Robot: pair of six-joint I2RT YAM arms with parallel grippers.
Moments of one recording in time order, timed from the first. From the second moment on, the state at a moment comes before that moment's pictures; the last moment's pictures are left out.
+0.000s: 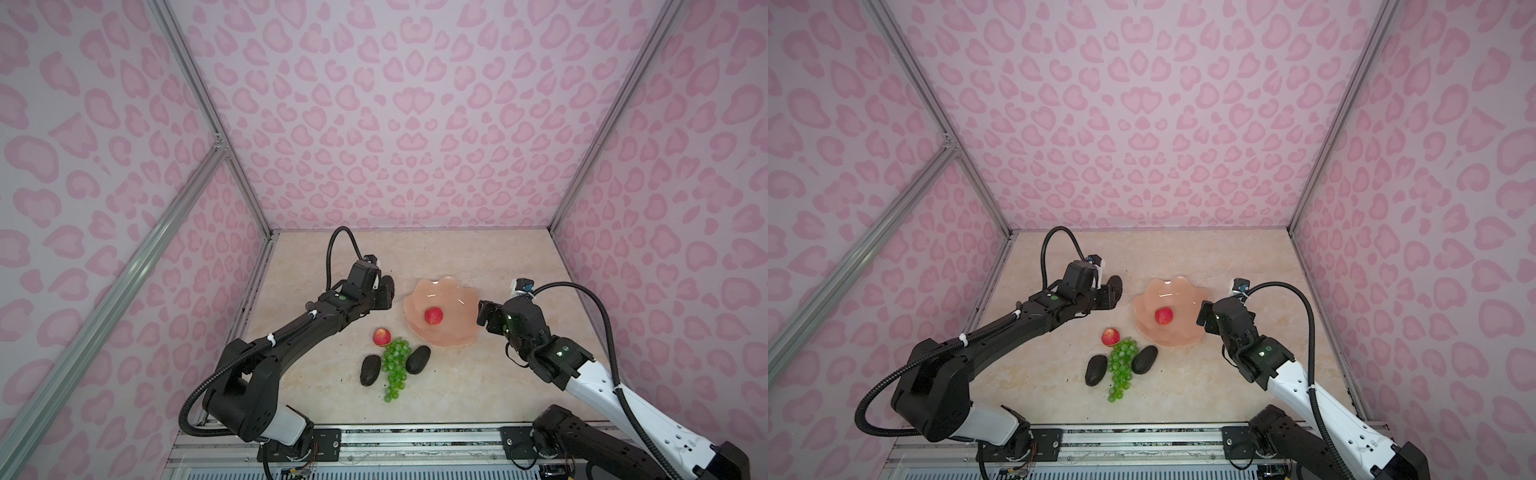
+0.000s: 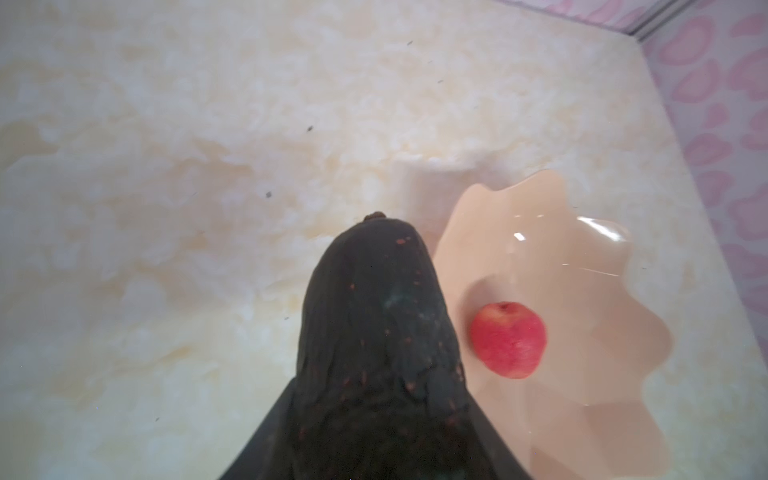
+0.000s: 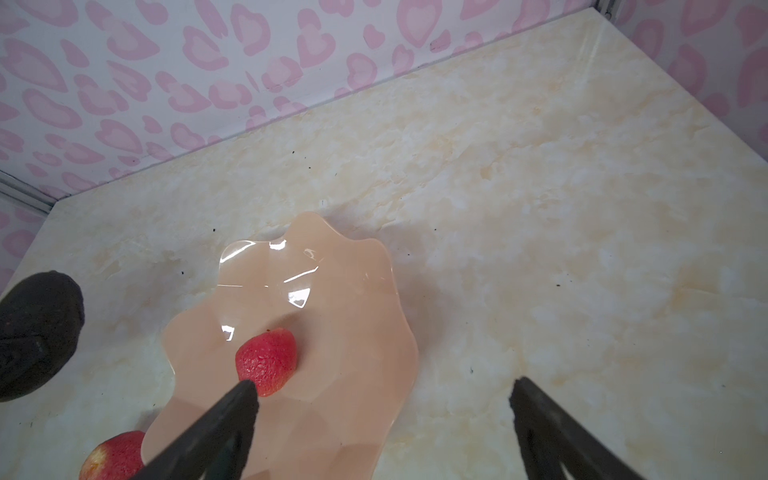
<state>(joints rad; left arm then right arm) -0.57 1.51 1.05 -0.30 0.04 -0.45 0.57 0.88 0.66 -0.42 0.43 0.63</state>
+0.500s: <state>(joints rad) -0.74 1.99 1.50 -0.36 0.07 -0.44 0.54 0.71 0.59 -0.49 0.43 0.64</state>
